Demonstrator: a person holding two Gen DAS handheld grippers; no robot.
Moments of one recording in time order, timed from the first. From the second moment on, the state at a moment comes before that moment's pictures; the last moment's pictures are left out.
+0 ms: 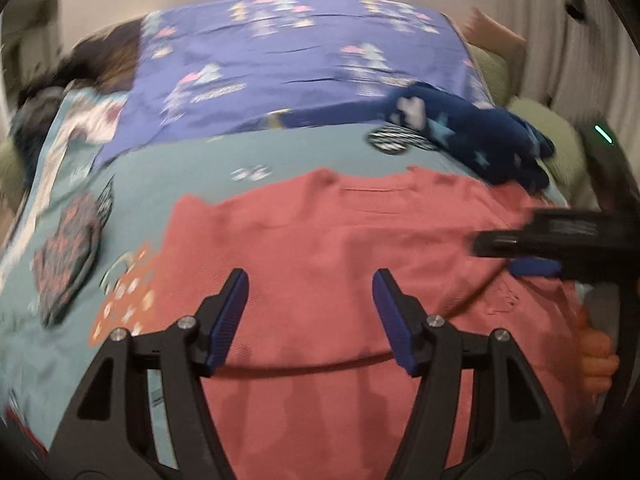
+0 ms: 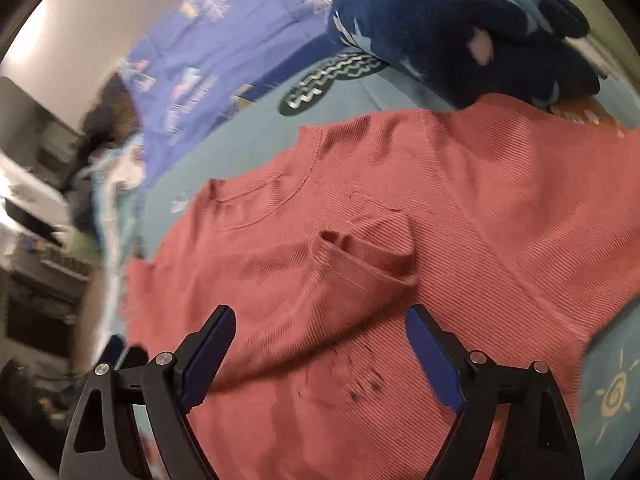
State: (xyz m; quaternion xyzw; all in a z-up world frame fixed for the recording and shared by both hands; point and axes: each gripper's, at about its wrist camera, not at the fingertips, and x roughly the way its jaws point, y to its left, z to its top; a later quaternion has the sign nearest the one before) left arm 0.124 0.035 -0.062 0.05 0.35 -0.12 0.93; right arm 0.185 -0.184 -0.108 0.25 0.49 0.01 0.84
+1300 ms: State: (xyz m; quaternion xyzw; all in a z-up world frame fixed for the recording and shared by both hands) left arm 0.114 0.045 -0.062 -0.01 0.37 -0.29 0.88; right arm 0.166 -0.237 -0.131 0.36 0.49 0.13 0.78
